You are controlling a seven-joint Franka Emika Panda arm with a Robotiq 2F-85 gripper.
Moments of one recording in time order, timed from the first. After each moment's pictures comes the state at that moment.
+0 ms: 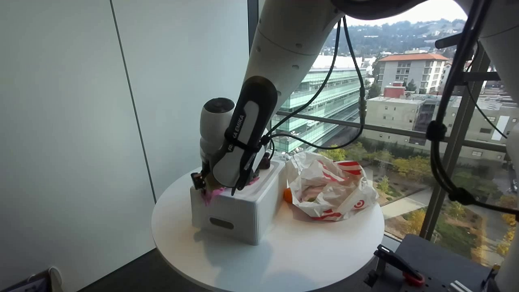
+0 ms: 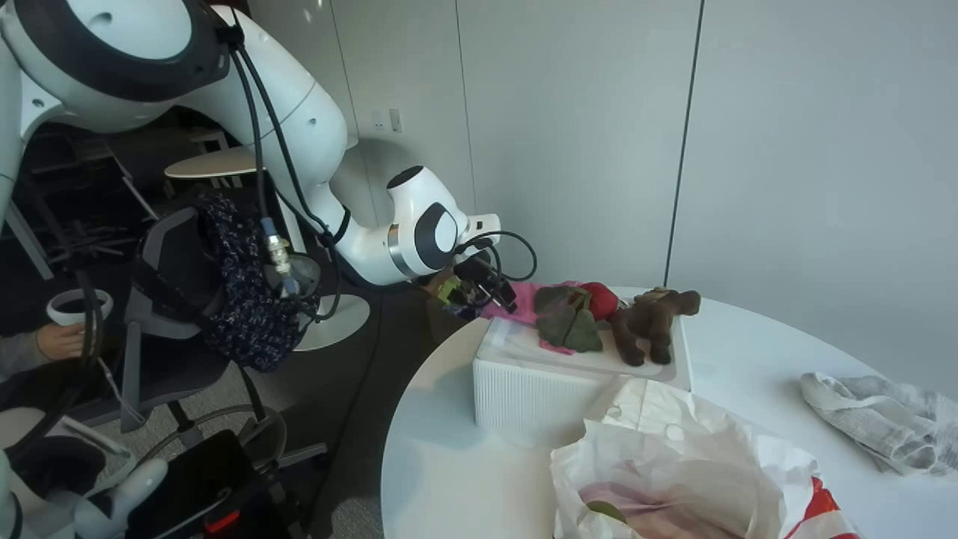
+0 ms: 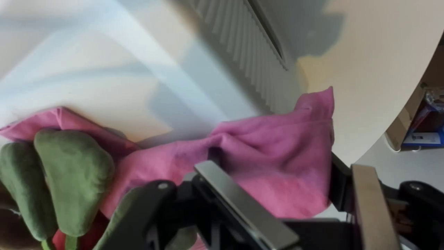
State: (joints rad) arm 0.55 0.63 -0.38 -1.99 -0.28 3.04 0.65
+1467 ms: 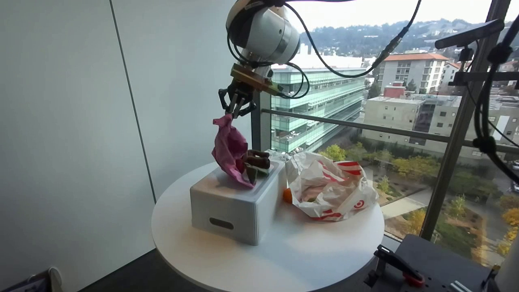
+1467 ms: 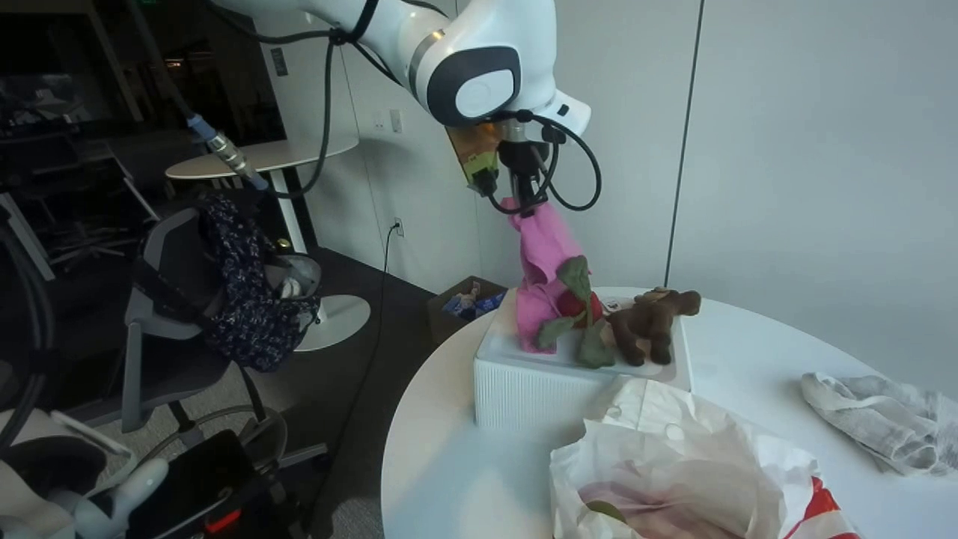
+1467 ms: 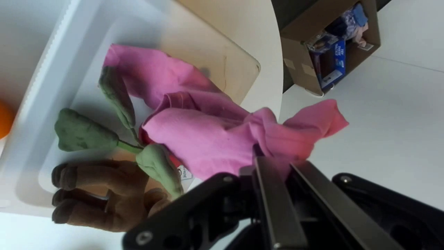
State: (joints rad) arm -0.03 0.20 0.02 -1.88 0.43 2.42 0.22
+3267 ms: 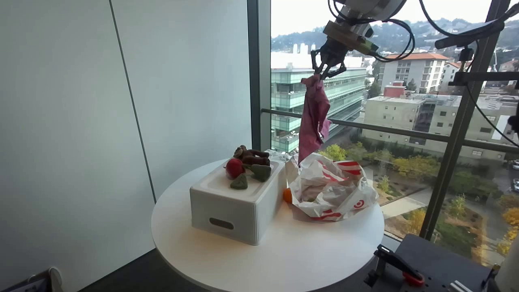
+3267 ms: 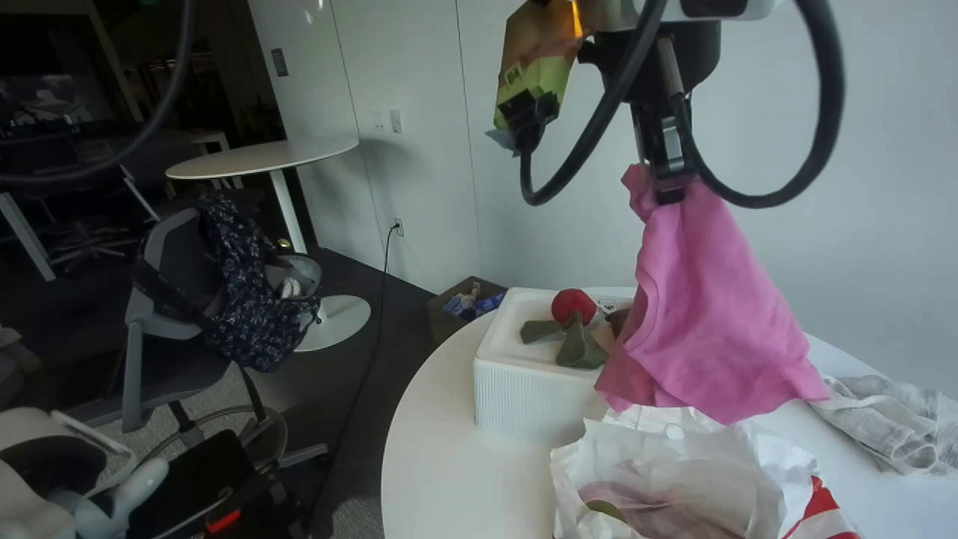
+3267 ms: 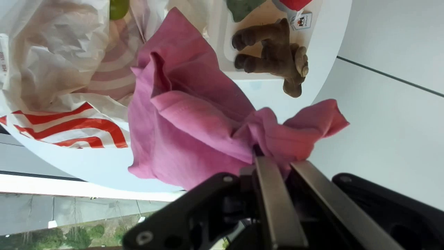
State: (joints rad) arm -0.24 -0.17 -0.23 -2.10 0.34 2.37 0.30
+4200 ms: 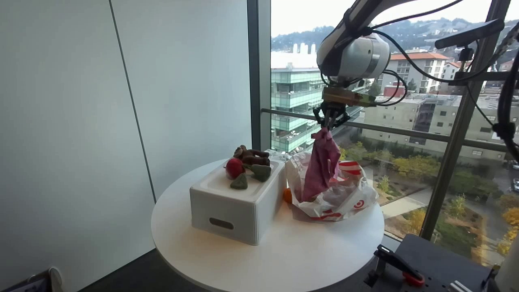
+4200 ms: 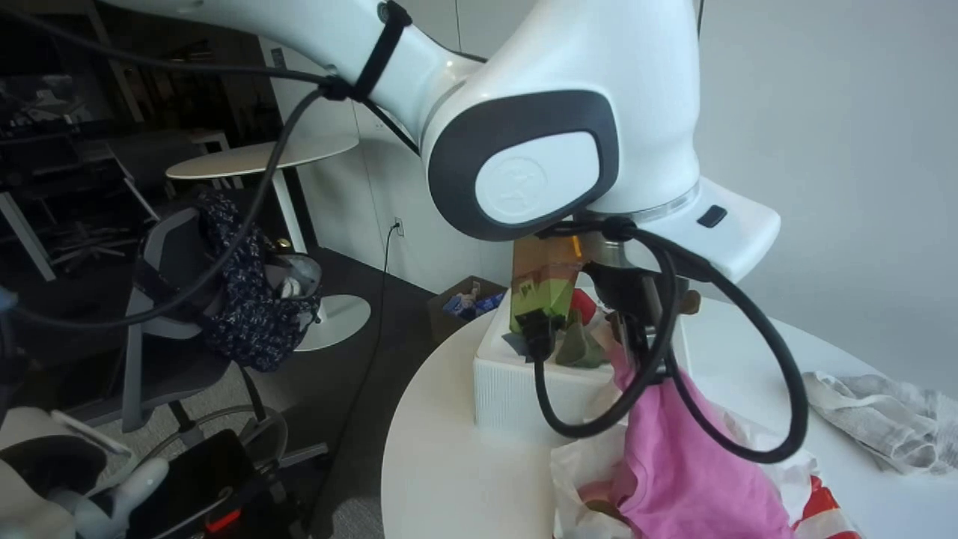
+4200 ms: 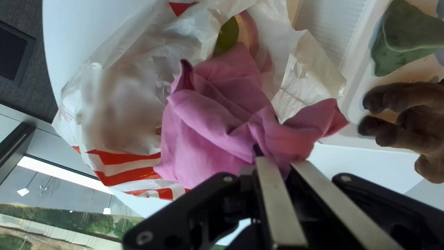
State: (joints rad) arm -0.25 0.03 -0.23 -2.26 0.13 2.55 0.30
